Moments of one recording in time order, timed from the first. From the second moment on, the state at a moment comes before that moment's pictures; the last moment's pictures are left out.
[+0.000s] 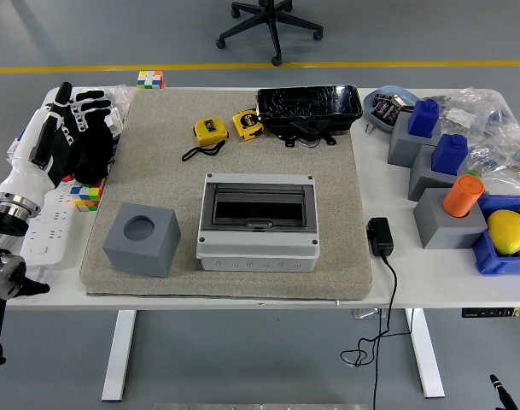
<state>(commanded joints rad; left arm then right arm) -0.19 0.15 -1.56 -1.36 1.18 -0.11 -0.10 0.15 -0.06 1.55 0.18 -1.35 -0.17 -0.06</state>
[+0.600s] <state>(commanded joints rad) -0.21 0.15 -1.63 -1.18 1.08 -0.01 -0.18 0.14 -0.06 1.56 0.18 -1.35 -0.17 -0.06</state>
